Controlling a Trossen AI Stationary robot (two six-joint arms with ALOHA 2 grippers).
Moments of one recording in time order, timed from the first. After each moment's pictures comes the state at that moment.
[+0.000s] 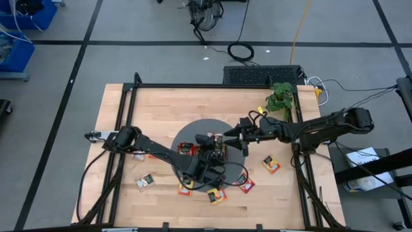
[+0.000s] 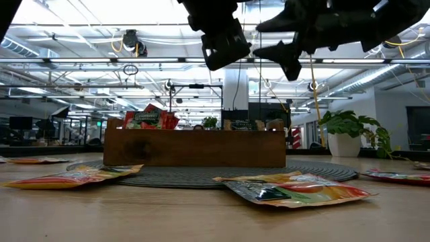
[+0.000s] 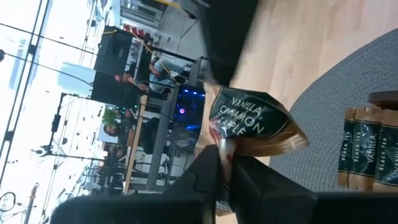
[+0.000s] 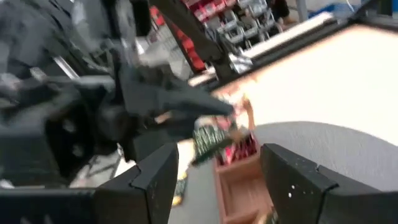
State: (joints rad) left arm -0.36 2.16 1.83 -0.97 -1.27 -0.13; right arm 0.00 1.23 0.52 0.56 -0.07 0.48
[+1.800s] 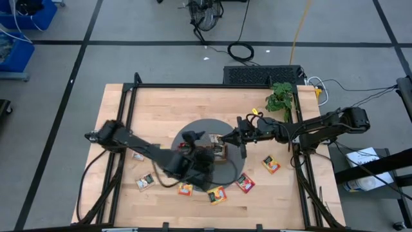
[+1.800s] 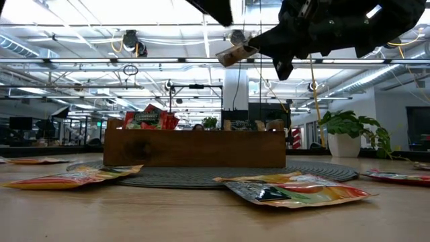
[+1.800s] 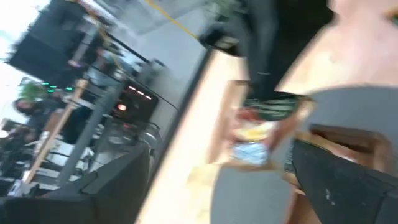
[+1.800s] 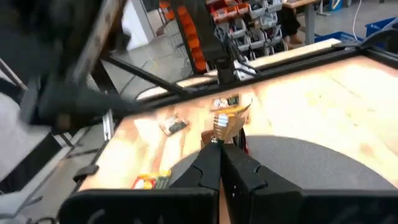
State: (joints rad) left arm -0.41 1.96 1.79 -0.99 -1.09 -0.37; right arm -0.01 1.30 0.52 0.64 -0.10 0.30
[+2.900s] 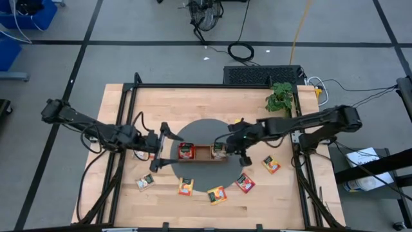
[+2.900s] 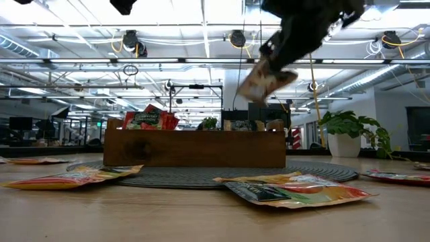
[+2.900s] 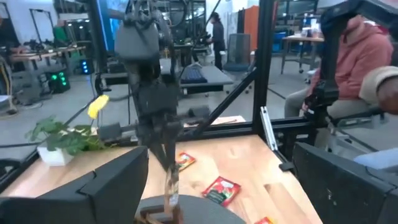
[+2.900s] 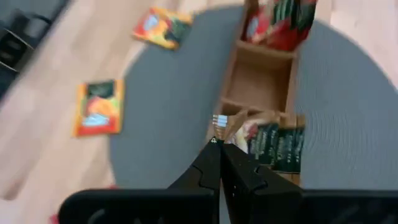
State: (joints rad) left arm -0.32 0.97 0.56 0.42 -0.13 0.02; right arm 0.06 1.42 0.98 -0.39 -0.19 -0.14
